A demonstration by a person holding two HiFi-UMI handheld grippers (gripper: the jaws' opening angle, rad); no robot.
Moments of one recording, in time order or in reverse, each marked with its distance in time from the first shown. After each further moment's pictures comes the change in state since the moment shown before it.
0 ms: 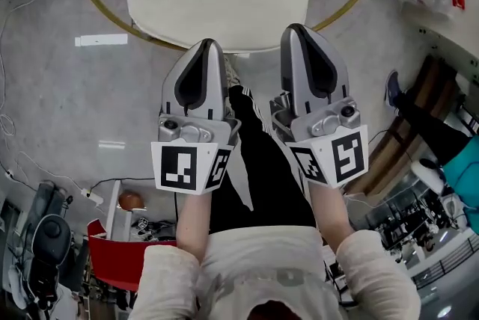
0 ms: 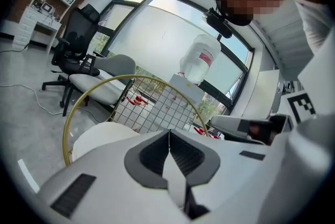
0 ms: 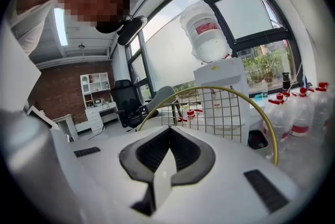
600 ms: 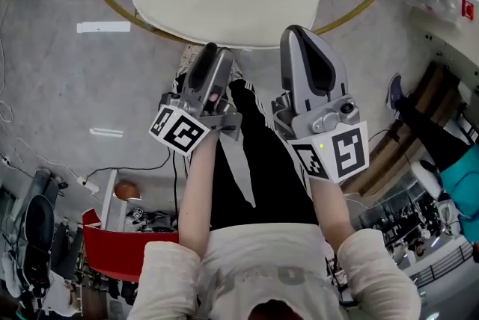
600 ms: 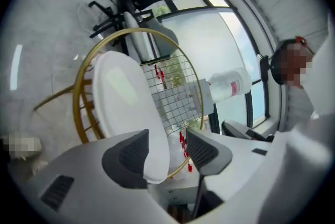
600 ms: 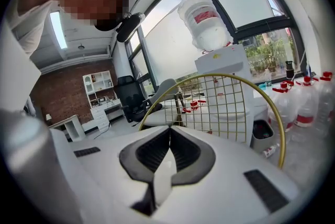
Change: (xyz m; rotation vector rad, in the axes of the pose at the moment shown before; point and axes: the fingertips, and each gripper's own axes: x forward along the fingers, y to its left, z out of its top) left arm -0.008 0.041 -0.115 -0.726 0.048 -0.114; right arm 0.005 0.004 -0.029 0.041 0.077 0.051
